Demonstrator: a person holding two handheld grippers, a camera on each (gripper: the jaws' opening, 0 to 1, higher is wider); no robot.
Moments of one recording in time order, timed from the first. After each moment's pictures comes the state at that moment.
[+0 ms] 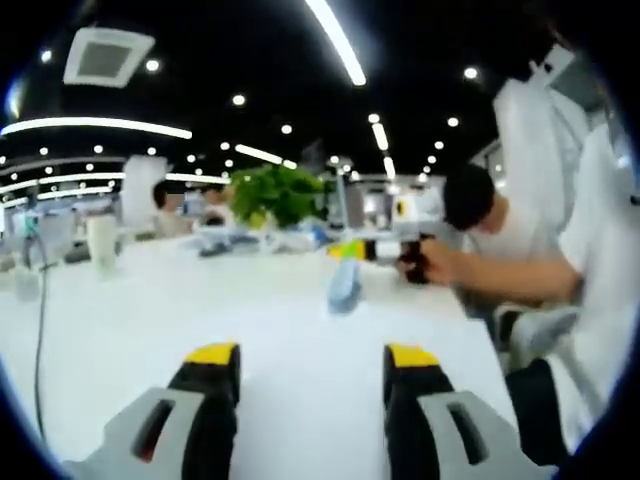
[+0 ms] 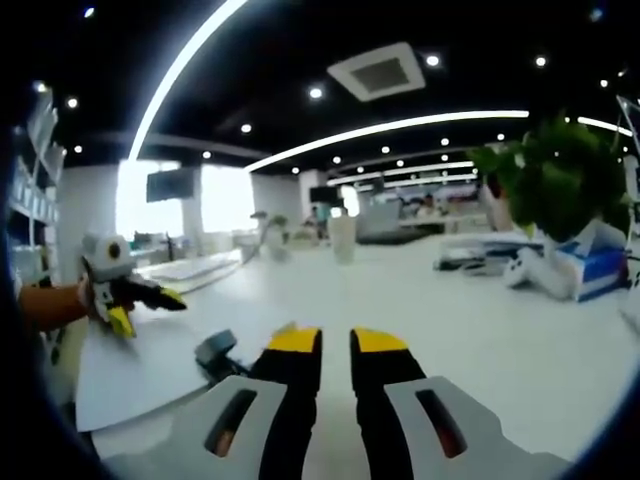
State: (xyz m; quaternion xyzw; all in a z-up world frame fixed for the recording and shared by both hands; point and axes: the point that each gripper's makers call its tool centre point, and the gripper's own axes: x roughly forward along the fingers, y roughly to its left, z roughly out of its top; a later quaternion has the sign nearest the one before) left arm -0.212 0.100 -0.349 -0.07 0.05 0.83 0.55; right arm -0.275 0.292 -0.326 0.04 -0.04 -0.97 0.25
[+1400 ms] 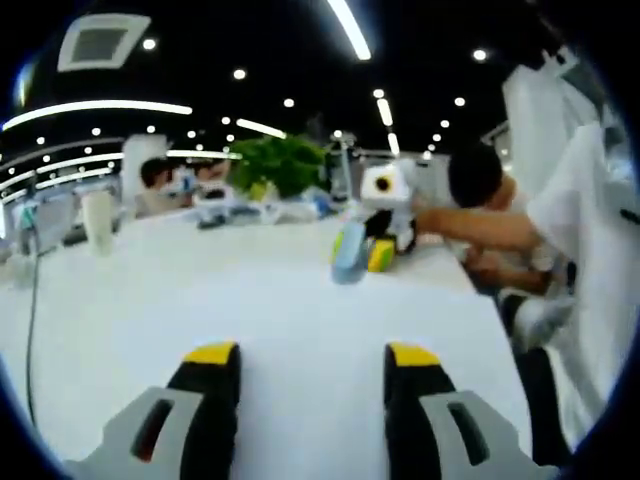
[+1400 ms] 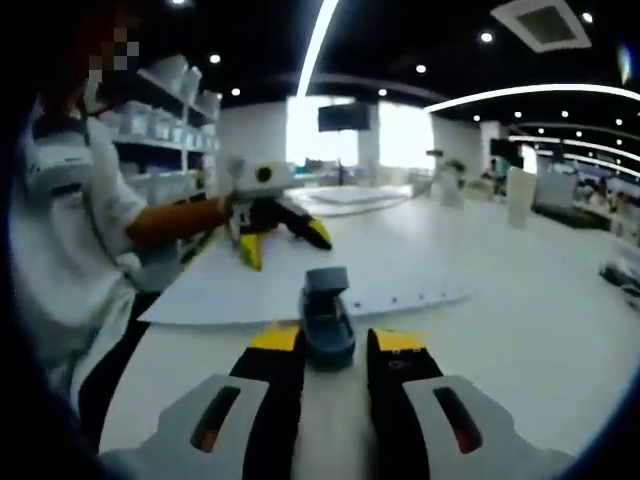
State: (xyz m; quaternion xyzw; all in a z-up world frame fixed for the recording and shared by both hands) left arm -0.225 0.100 -0.372 -0.12 0.08 0.83 0.53; right arm -0.233 0.223 -0.371 0.13 0.09 -0.77 0.62
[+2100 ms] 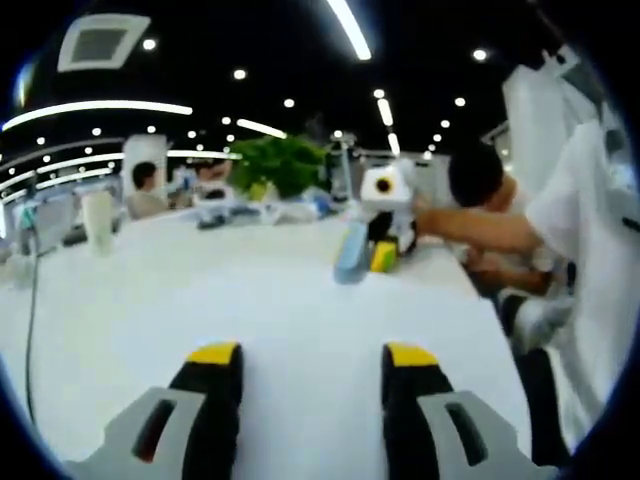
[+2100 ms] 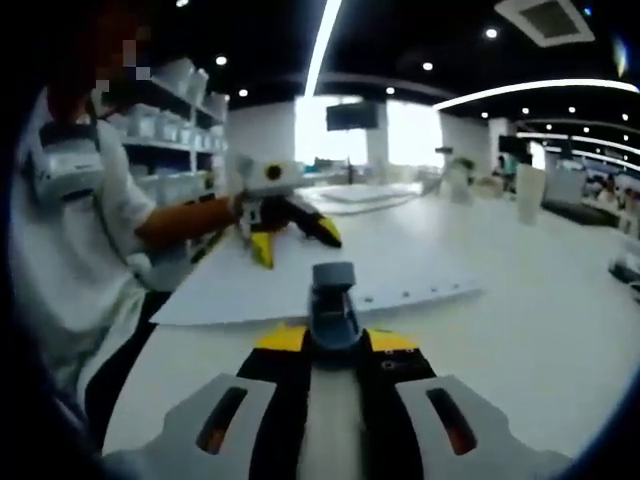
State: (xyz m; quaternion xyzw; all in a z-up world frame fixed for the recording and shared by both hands) left arm -0.226 0.104 -0.373 -0.12 0.08 0.83 0.53; right arm -0.224 0.225 -0.372 0.13 0.08 -0.76 0.63
